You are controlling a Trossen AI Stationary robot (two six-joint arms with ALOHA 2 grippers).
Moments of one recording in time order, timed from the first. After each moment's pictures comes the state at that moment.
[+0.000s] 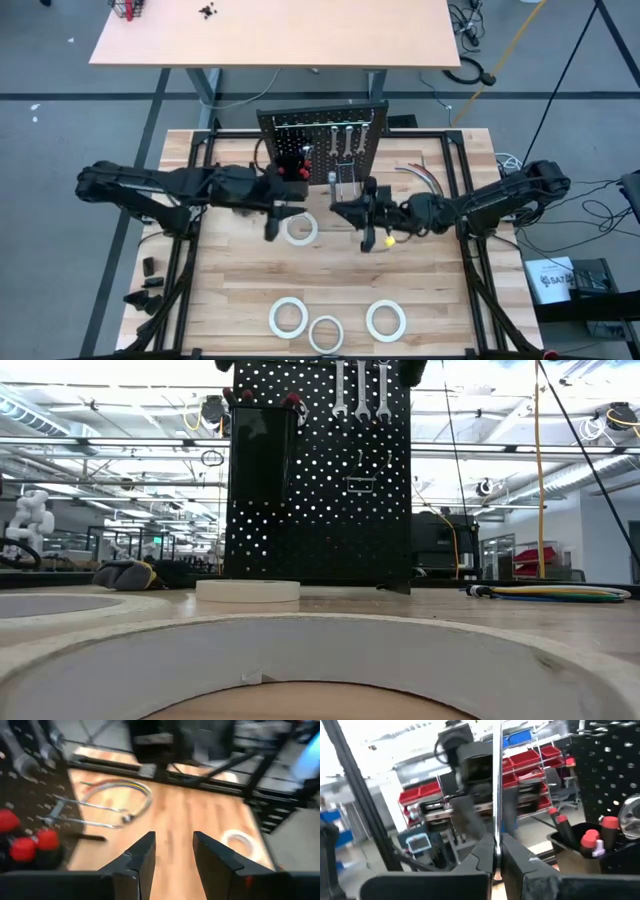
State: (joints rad) left arm -0.10 1.18 1.12 -0.34 -0.08 -0.19; right arm 0.23 1.38 0.83 0.77 0.36 0.28
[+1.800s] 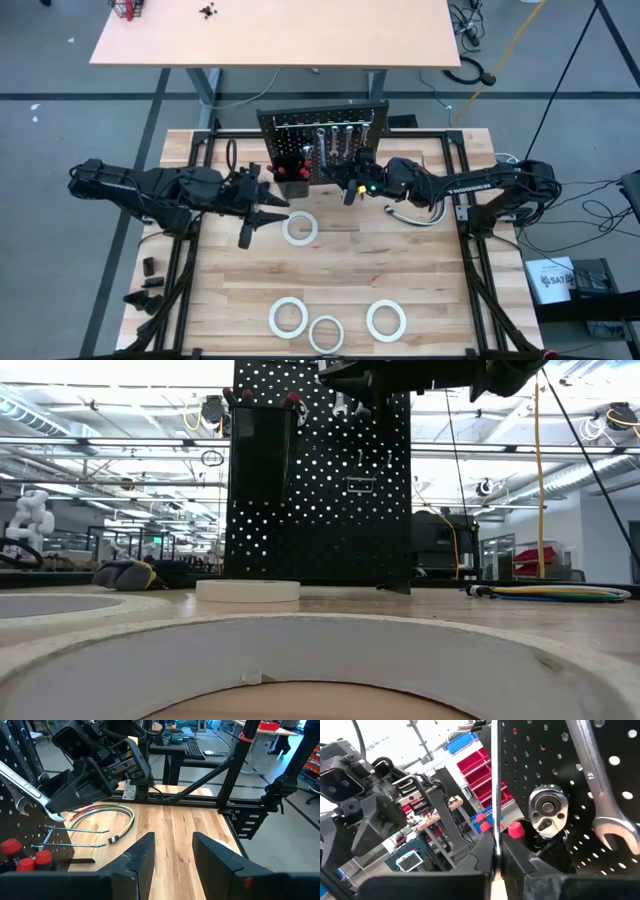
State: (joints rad) left arm -0.20 1.04 1.12 -0.36 -0.11 -0.12; right arm -0.09 1.47 0.89 0.71 0.18 0.59
